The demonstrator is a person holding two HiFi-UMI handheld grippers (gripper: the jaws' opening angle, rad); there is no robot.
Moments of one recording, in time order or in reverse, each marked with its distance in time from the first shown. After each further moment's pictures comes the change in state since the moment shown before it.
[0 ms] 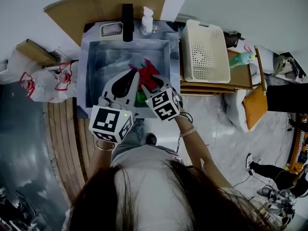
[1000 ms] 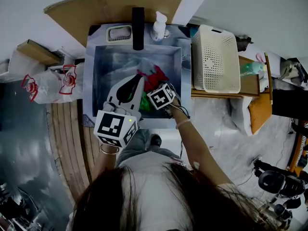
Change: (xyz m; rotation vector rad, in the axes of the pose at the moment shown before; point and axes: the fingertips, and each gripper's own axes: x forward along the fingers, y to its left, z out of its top) left arm 0.025 0.049 -0.018 -0.052 0.050 0.011; right arm 0.127 -0.017 -0.095 0.132 0.380 0.042
